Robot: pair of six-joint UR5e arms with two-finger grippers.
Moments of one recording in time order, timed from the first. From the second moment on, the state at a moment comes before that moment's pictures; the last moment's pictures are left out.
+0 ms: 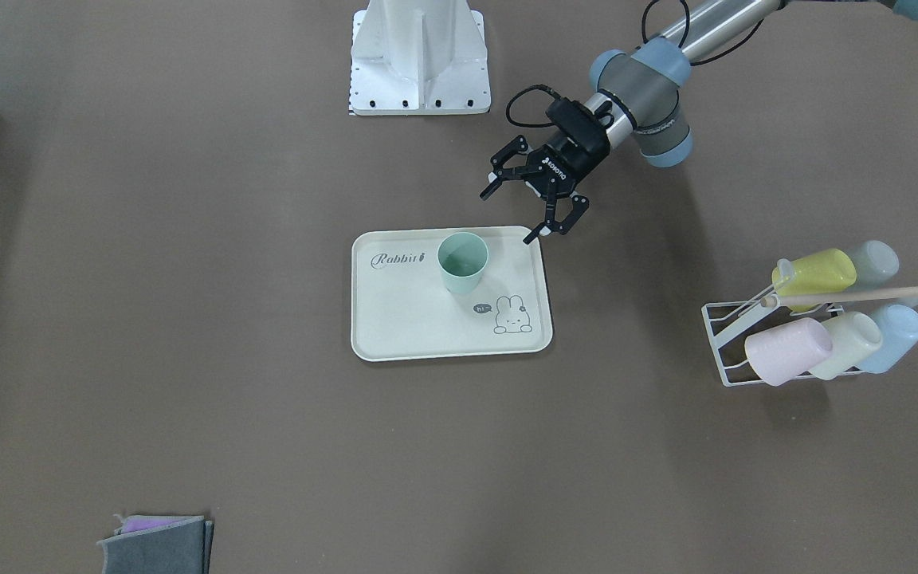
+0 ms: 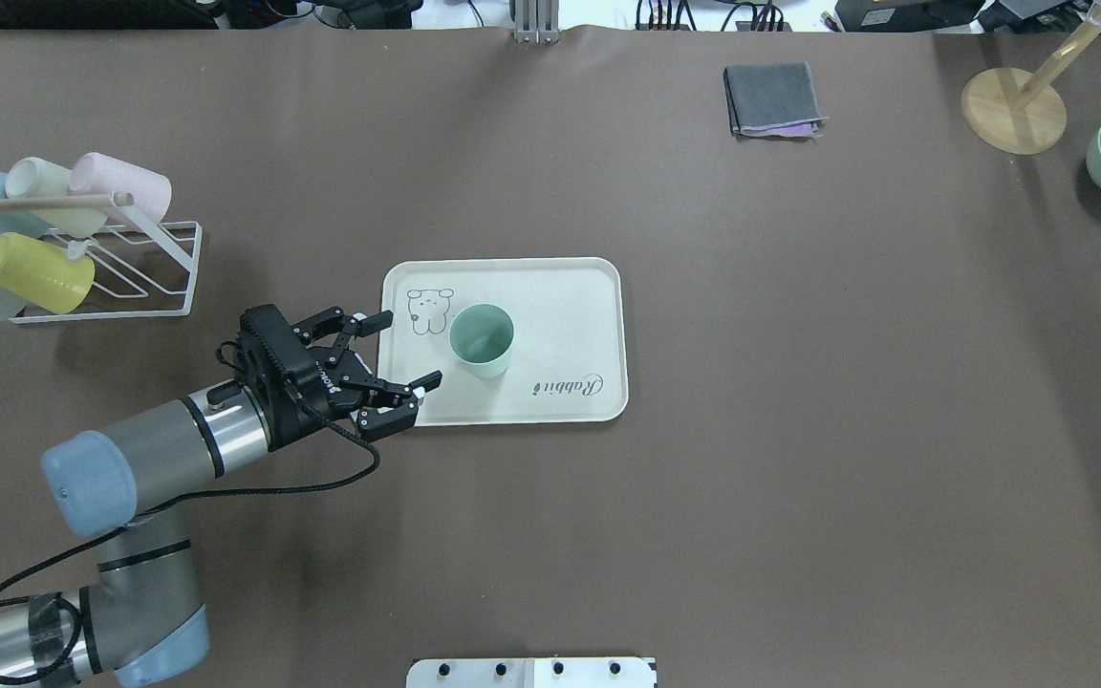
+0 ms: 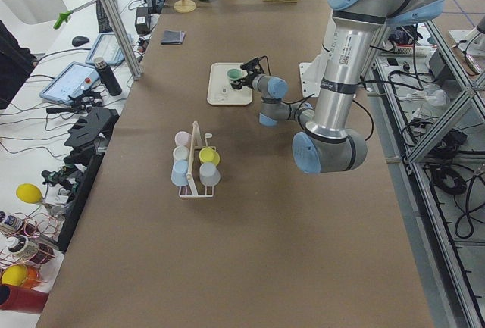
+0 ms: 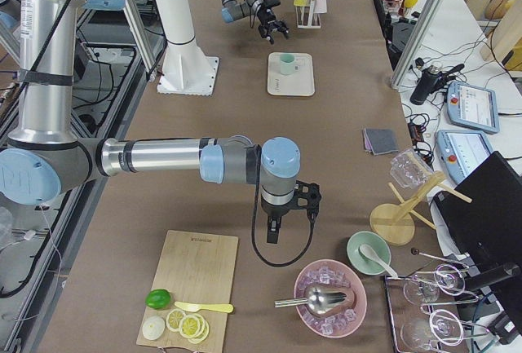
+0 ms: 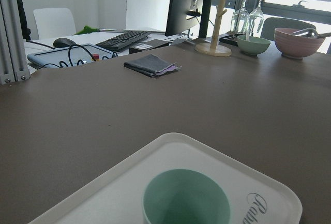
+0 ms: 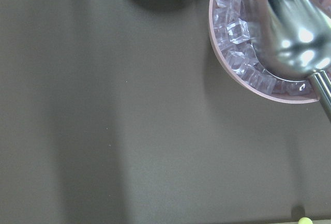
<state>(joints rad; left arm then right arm) -0.38 -1.84 -1.61 -3.07 -1.35 -0.50 1.58 -1.71 1.79 -1.66 2.29 0.07</state>
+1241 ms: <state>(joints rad) -1.06 -1.87 -1.91 -2.14 -2.13 -0.50 1.57 -1.71 1.80 -1.66 2.28 0.06</state>
